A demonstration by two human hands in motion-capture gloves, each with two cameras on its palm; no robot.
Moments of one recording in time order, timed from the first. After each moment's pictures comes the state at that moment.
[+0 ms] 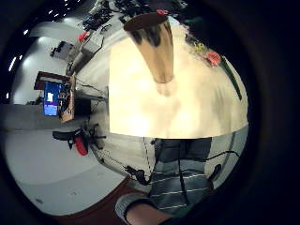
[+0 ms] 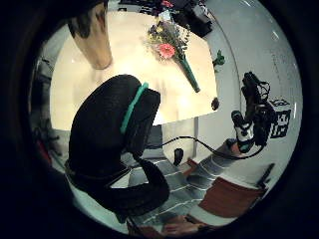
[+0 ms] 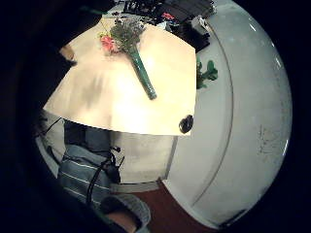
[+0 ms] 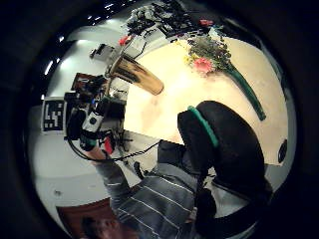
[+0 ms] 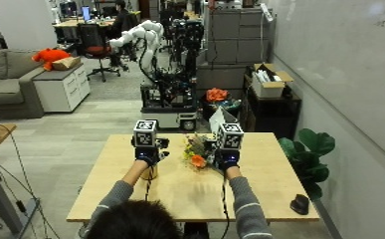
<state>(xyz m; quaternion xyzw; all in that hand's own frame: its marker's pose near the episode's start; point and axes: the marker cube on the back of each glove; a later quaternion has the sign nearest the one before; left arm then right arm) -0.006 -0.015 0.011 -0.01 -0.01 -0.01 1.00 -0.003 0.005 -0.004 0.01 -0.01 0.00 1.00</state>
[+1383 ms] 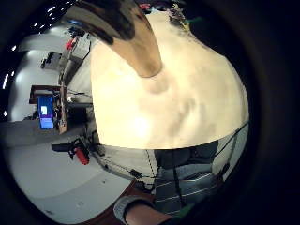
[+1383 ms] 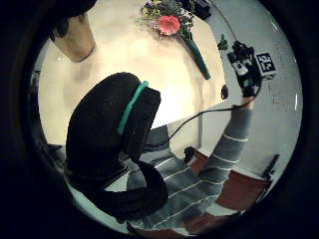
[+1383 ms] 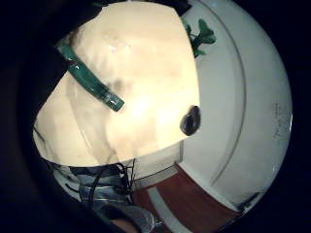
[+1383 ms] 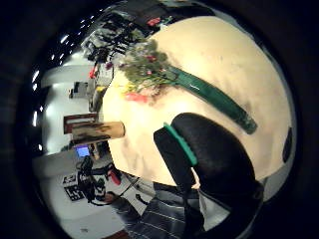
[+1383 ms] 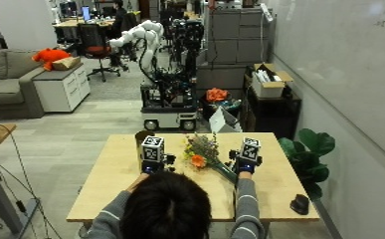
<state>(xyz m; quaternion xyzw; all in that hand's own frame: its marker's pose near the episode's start) 0.014 -0.044 0.114 -0.03 0.00 0.06 1.00 0.155 -0.089 0.107 0.00 -0.03 0.19 0.98</state>
